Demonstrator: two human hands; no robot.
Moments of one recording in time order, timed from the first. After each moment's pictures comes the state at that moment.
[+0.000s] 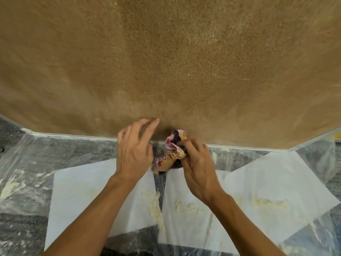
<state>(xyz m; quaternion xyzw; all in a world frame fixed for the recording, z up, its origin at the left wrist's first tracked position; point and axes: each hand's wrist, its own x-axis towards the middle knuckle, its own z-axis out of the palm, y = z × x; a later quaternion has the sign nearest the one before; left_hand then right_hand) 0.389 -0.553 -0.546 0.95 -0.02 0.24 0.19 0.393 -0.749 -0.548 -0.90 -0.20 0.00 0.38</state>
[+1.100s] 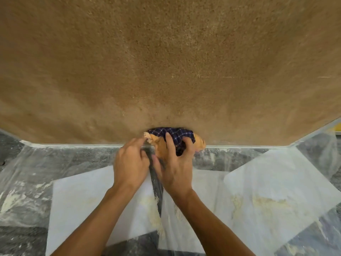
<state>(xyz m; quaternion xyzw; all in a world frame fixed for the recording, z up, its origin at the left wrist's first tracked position) 0.383 -0.573 -0.530 0.95 0.16 0.09 0.26 0.401 -0.693 -0.613 -0.93 -0.11 -0.25 0.26</state>
